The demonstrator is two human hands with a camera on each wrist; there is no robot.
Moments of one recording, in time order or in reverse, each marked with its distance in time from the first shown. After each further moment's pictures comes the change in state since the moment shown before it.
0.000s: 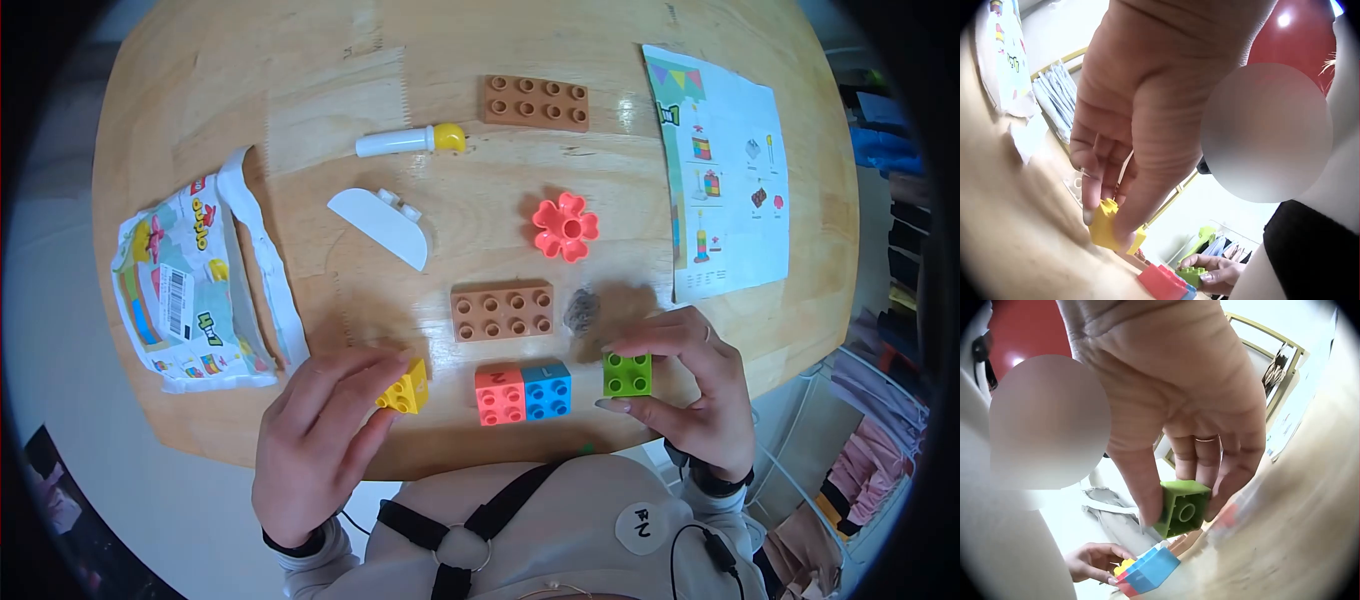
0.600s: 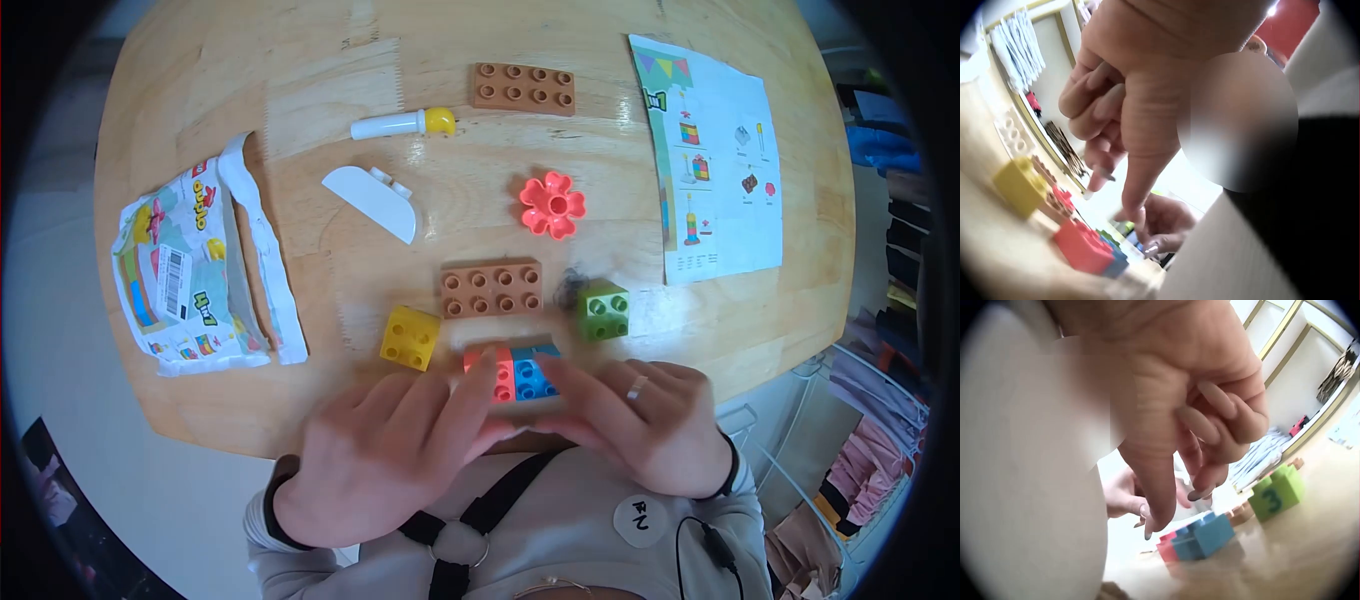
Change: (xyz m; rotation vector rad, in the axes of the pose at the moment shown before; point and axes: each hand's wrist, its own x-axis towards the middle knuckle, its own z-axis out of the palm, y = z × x) left_hand 0.014 0.040 0.022 0.281 -0.013 0.312; right_hand -0.006 -0.022 0.034 -0.572 0.045 -0.363
